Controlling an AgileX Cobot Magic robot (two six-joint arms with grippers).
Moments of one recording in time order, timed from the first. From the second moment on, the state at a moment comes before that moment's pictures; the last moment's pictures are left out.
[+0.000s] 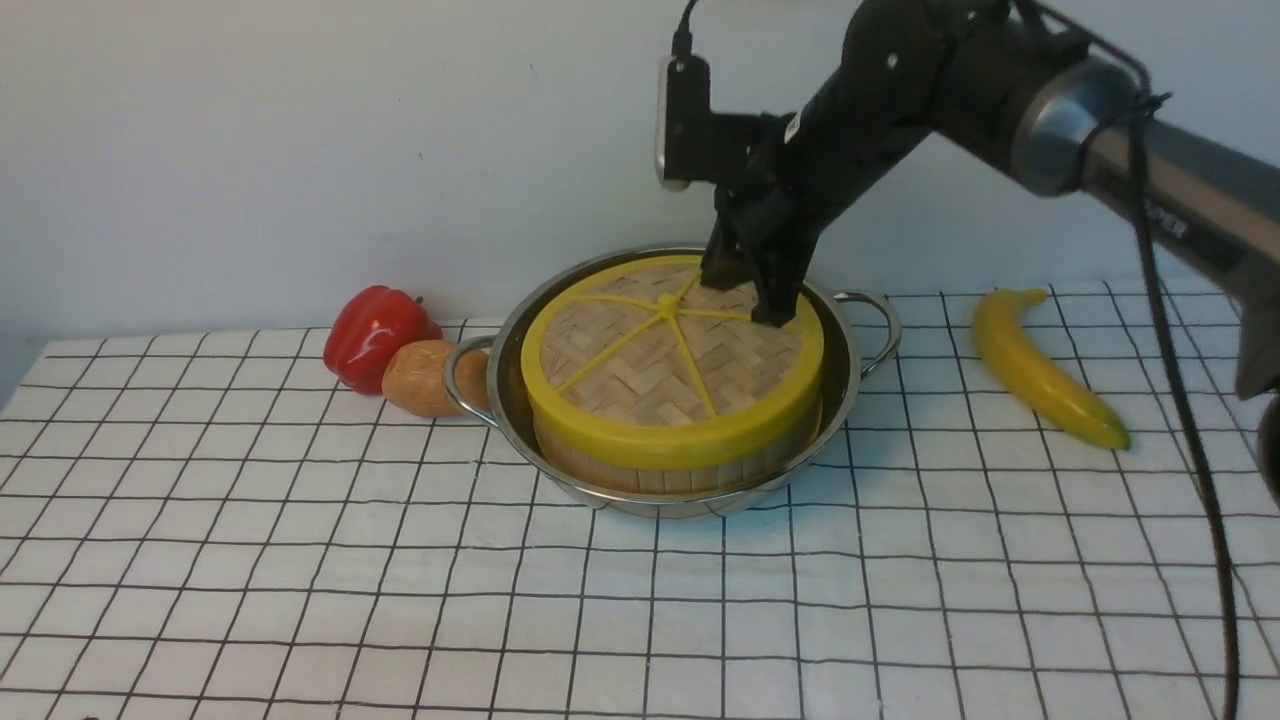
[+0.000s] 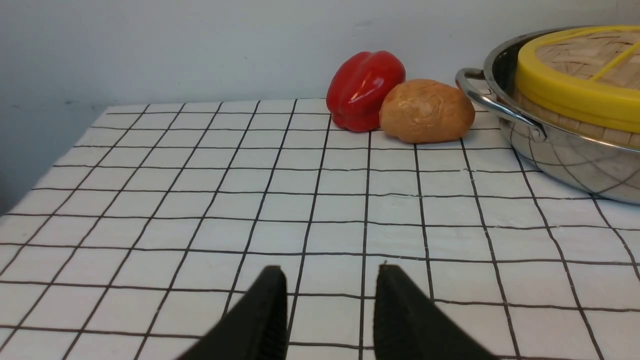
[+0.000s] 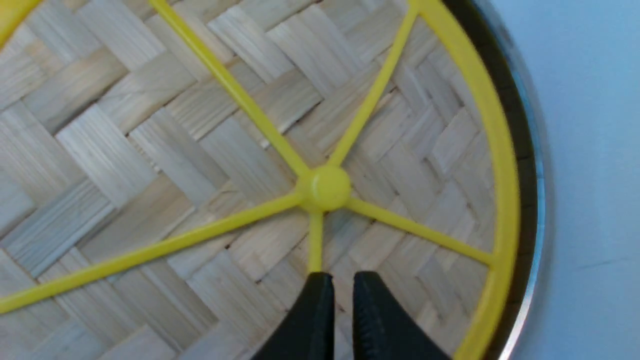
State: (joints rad) right arm 0.44 2.26 -2.21 0.28 1.11 -1.11; left arm 0.06 0.00 0.01 -0.04 0.33 0.07
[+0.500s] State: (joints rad) right arm 0.39 1.96 -2.21 0.20 1.02 -0.56; left arm 0.06 0.00 0.01 -0.04 0.33 0.07
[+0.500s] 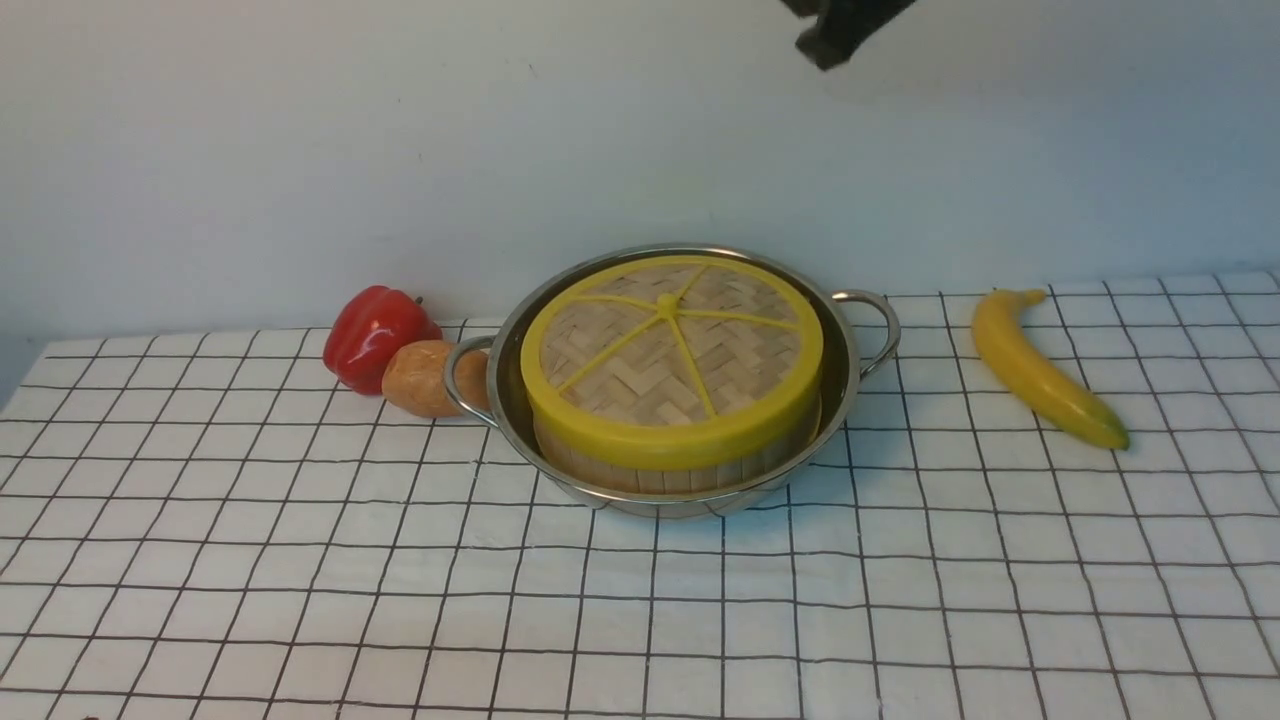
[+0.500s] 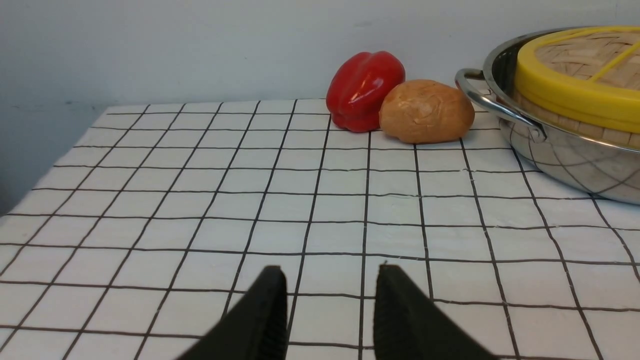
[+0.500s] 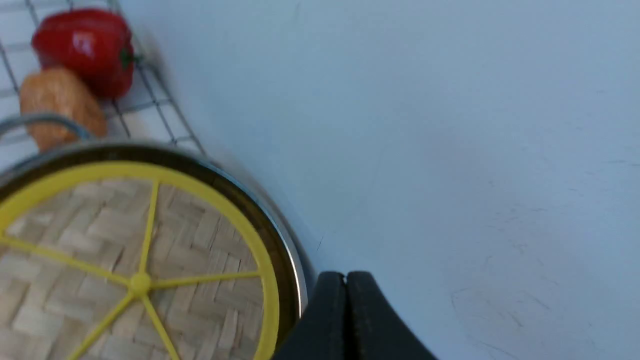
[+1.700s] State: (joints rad) right arm 0.20 1.25 -1.30 0.05 0.53 0.16; left arm 0.06 0.00 0.01 -0.04 0.33 0.07
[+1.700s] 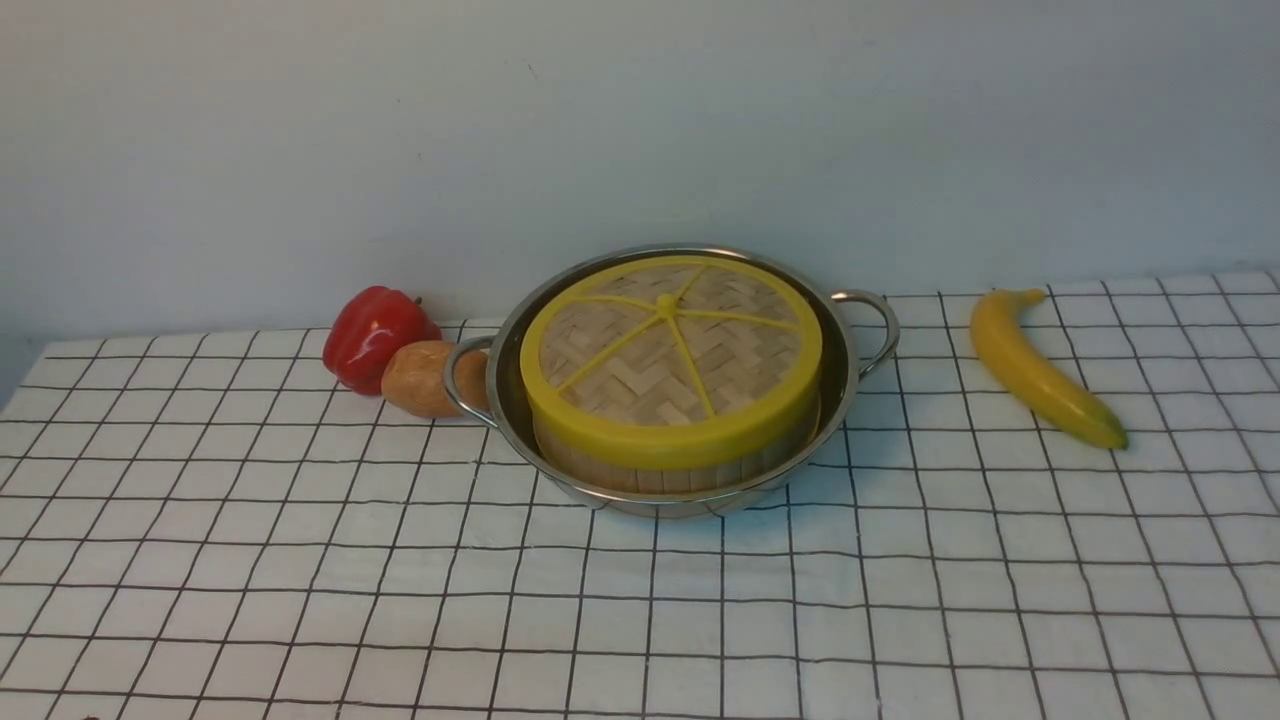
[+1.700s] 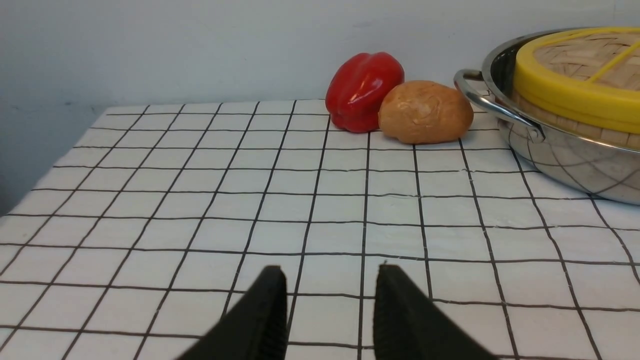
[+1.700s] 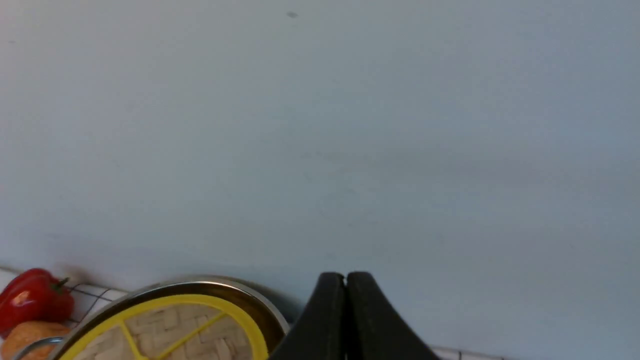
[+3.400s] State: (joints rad) right arm 0.01 0.00 0.01 0.02 0.36 0.20; left arm 0.06 0.00 0.01 -0.04 0.34 0.07
